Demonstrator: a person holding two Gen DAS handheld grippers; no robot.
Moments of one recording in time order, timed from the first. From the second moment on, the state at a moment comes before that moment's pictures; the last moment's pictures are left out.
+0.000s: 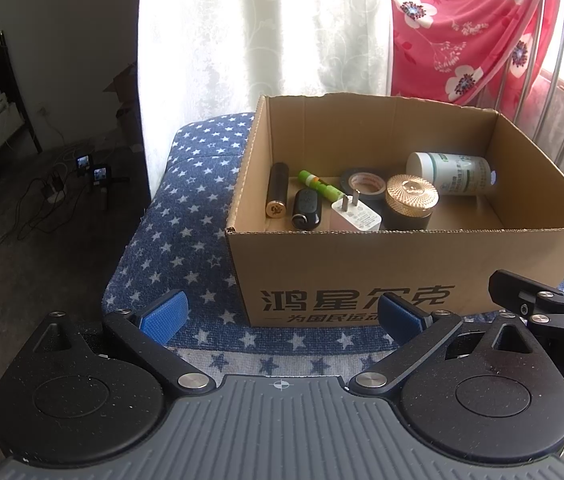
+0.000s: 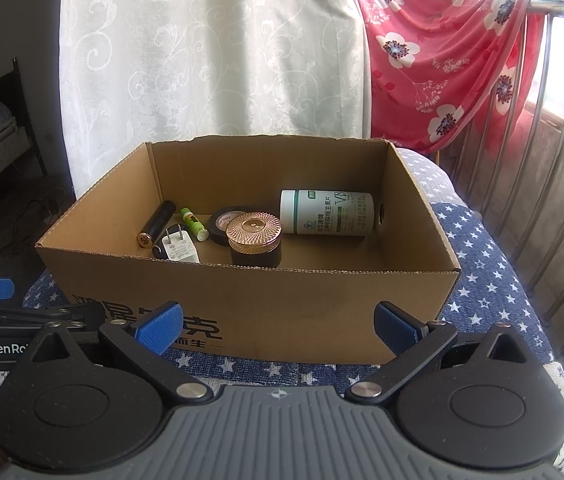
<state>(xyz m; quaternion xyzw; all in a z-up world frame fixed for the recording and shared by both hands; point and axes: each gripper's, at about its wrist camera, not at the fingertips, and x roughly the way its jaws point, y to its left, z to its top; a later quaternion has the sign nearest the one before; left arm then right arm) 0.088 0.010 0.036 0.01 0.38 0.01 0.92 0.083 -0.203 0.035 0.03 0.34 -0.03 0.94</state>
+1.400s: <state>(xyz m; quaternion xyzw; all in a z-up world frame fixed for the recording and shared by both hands) 0.087 0.012 0.038 0.01 0.38 0.01 0.92 0.083 -0.203 0.038 0.03 0.34 -0.03 0.94</state>
